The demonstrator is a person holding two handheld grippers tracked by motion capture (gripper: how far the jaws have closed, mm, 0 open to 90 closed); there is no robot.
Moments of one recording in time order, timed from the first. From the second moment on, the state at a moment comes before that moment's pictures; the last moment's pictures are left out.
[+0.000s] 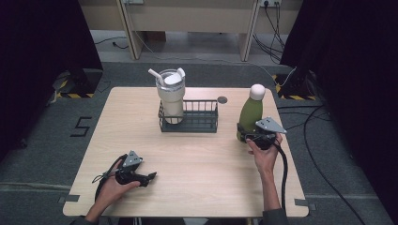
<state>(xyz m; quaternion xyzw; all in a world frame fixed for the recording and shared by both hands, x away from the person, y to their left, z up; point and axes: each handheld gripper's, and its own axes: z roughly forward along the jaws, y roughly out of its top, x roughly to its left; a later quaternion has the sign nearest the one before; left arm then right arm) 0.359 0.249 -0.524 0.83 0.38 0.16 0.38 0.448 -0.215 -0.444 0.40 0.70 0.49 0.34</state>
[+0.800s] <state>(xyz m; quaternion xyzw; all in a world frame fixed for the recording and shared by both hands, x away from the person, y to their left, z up) 0.359 0.249 -0.524 0.83 0.38 0.16 0.38 0.473 -0.174 -0.401 0.38 0.71 0.50 0.33</state>
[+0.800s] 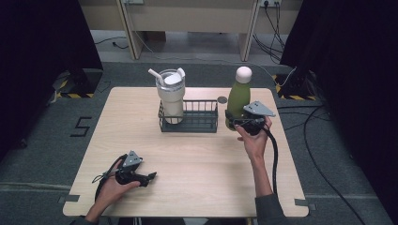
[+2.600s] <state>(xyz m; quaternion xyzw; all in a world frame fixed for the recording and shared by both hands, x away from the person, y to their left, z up) 0.359 0.249 -0.523 0.83 0.38 0.16 0.38 0.536 -0.085 -0.386 0.35 0.72 0.53 0.29</state>
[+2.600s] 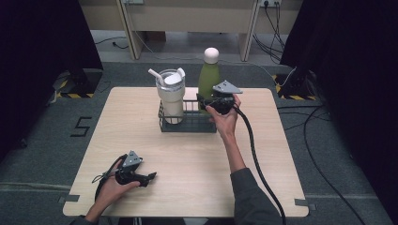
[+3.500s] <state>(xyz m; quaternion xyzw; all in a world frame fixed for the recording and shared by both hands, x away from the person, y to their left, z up) 0.359 0.249 -0.524 0.83 0.38 0.16 0.38 0.553 -0.071 -0.415 0.36 0.72 0.52 0.28</state>
